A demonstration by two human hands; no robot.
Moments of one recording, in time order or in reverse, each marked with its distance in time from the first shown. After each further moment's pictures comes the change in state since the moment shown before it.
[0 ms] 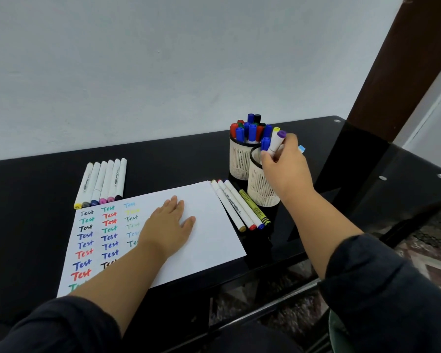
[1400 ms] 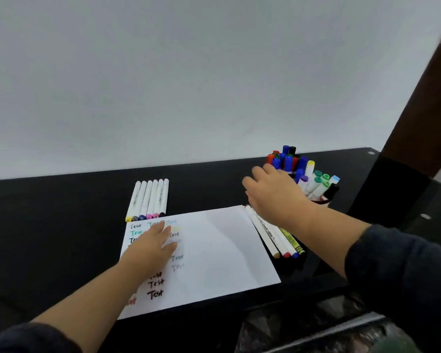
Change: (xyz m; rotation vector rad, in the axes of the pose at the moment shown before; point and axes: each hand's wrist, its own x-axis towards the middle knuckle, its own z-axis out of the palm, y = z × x) left_hand -0.037 -0.075 -0.053 0.016 -0.112 -0.204; right_hand -0.007 -0.056 0.034 -0.855 -0.096 -0.975
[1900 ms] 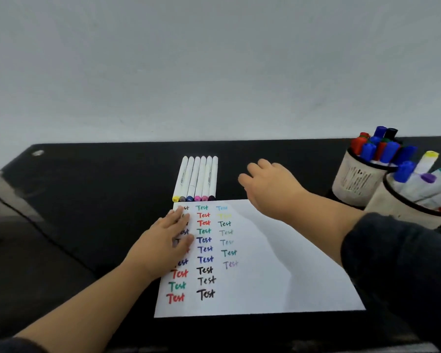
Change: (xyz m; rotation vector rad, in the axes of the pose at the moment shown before) left_hand -0.008 -0.071 -0.003 -0.131 0.017 -0.050; right_hand 0.085 -0.083 0.073 0.085 -0.073 -0.251
